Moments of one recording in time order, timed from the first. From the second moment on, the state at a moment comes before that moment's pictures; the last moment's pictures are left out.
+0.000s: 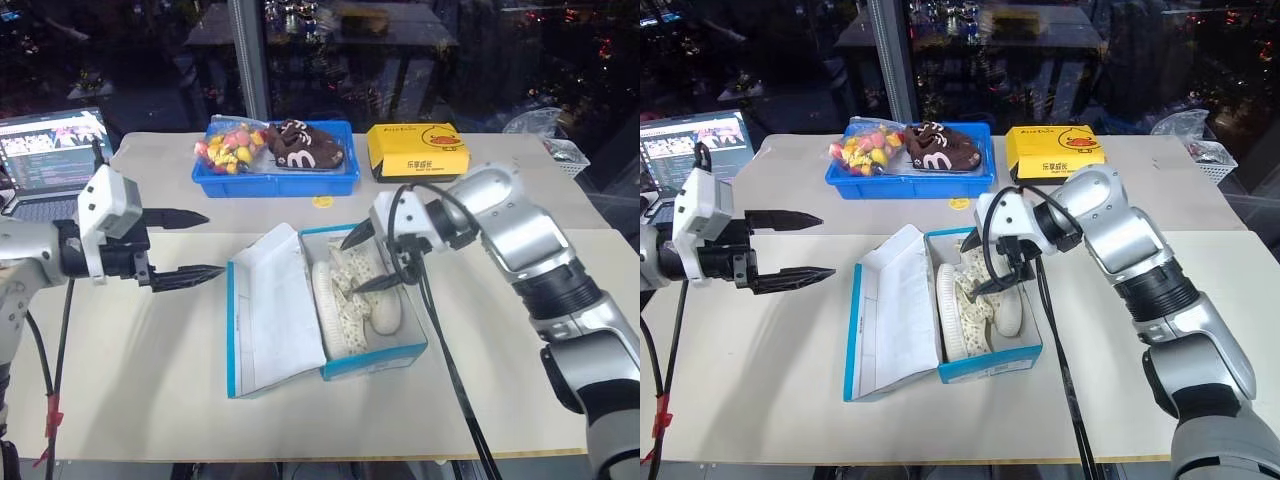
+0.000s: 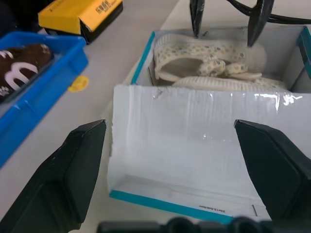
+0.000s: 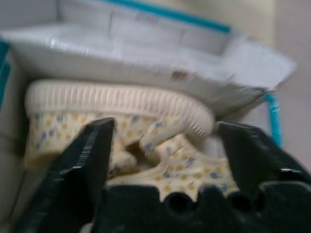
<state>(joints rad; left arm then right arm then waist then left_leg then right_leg) -0.40 1.07 0.26 -0.23 -0.63 0.56 -1.19 -1.04 -0.67 0.45 0.18 0.12 0.18 1.49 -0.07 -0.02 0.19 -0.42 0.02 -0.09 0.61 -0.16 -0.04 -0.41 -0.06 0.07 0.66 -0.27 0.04</state>
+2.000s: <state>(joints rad) -0.39 1.09 0.24 -0.25 -0.61 0.57 -1.19 -0.97 -0.49 0.08 0.39 0.30 0.38 1.24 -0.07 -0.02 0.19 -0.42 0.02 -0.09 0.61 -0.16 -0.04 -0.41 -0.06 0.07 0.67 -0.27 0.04</state>
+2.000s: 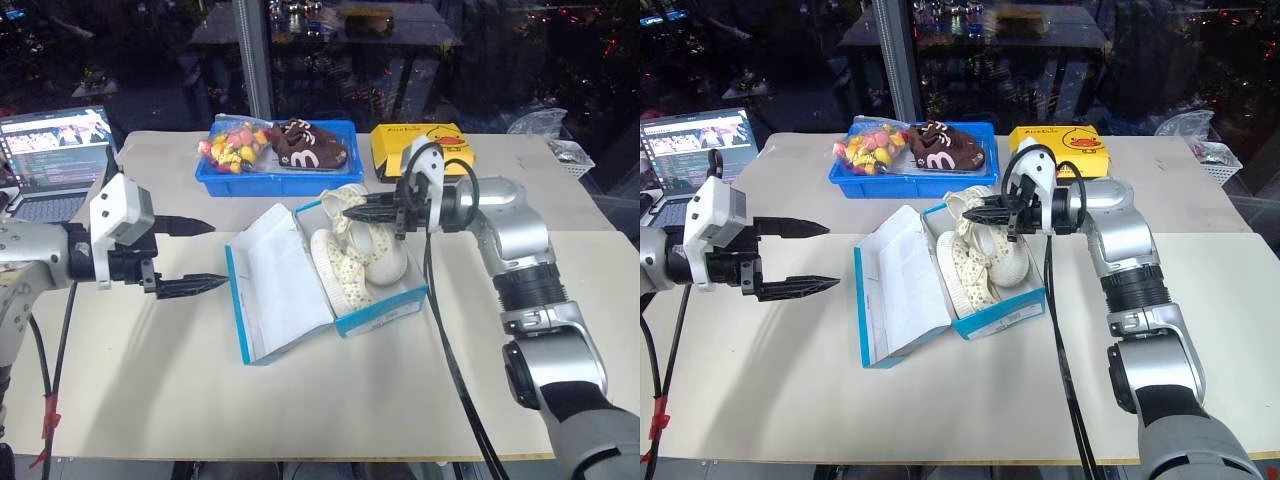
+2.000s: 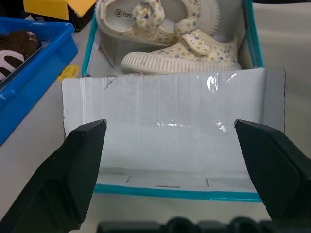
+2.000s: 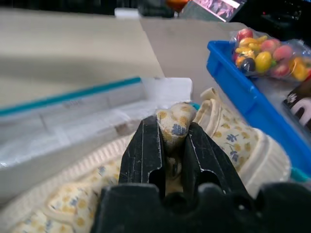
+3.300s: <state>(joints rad) -0.42 1.10 0.22 -0.22 -0.57 0.57 -1.22 -1.06 -0.45 -0.23 0.51 0.61 0.58 1.02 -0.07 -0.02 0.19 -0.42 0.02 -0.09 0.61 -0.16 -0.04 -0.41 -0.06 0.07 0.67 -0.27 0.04</state>
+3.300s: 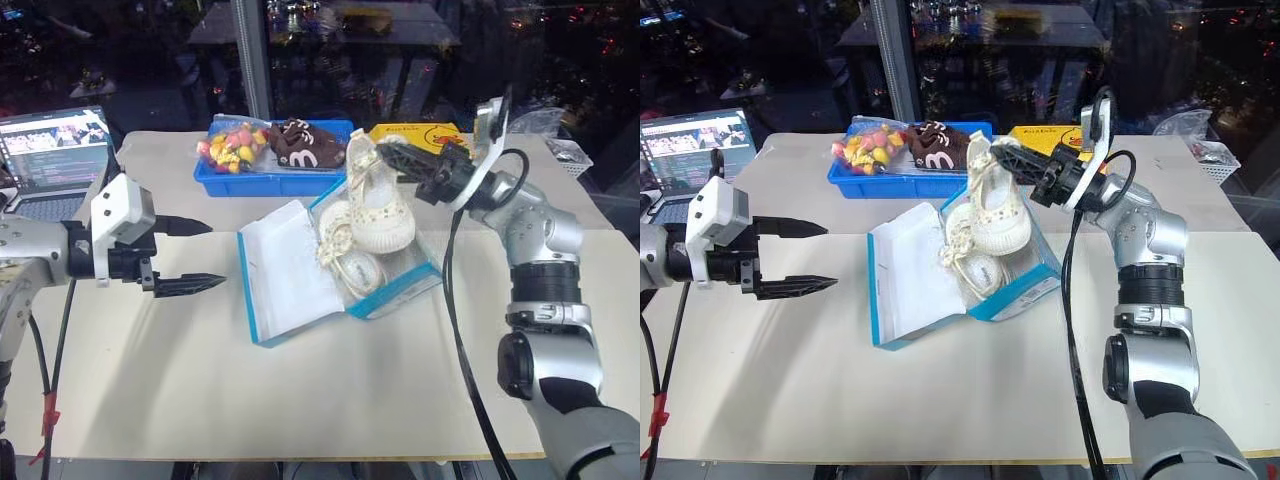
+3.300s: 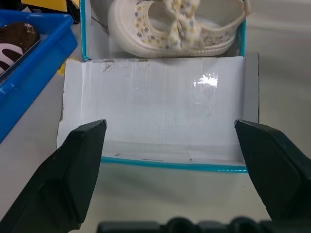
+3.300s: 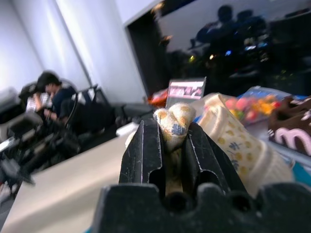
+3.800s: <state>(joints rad) -0.42 1.10 0.22 -0.22 -0.57 0.57 -1.23 -1.10 -0.41 -0.36 0.59 0.69 0.55 0.95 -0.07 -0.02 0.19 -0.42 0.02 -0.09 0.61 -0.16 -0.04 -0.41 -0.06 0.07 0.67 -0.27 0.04</state>
